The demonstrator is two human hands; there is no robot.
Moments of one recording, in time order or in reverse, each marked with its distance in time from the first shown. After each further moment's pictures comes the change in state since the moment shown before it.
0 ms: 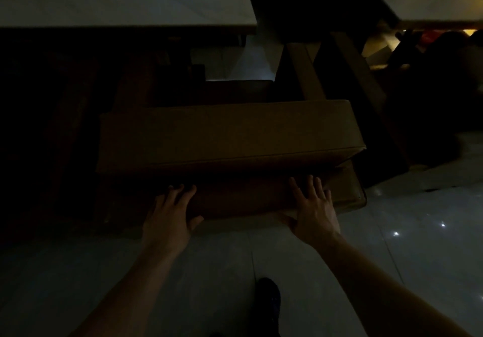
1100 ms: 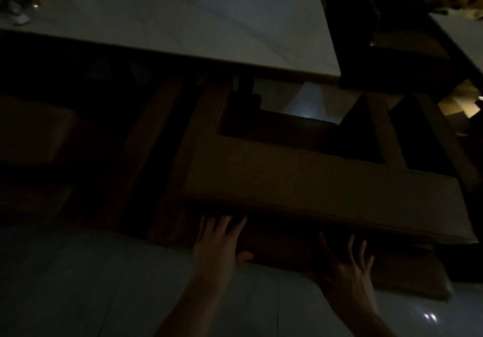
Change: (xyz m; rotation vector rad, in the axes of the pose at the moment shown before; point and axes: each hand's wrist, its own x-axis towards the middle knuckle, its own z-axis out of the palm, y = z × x) left_hand 0.059 -0.060 -0.010 -0.058 0.179 0.009; right_hand 0.065 -0.102 0.000 -0.073 -0.164 -0.007
